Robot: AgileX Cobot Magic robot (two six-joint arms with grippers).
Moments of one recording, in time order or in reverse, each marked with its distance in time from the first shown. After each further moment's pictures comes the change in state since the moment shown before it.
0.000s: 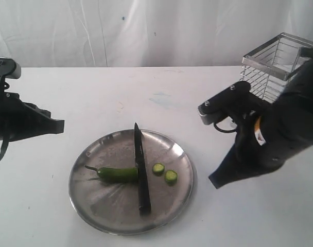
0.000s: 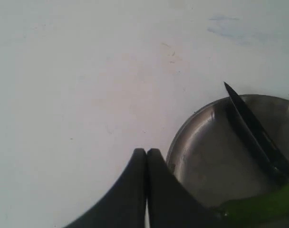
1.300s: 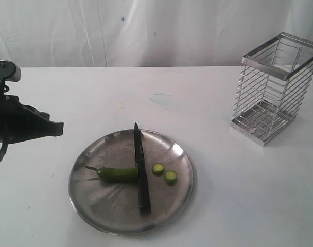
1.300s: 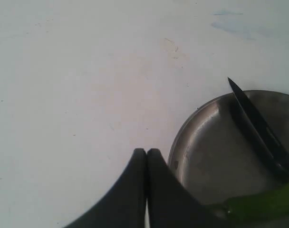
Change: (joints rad) left arm 0.000 0.000 0.009 0.000 0.008 0.004; right arm -0.327 -1.099 0.320 -0.816 -0.035 1.302
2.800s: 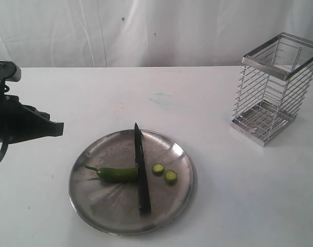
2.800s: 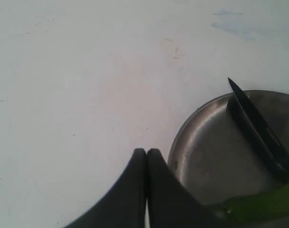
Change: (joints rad) left arm 0.000 0.000 0.000 0.000 0.000 0.000; right arm -0.563 -0.262 0.507 1.182 -0.619 -1.282
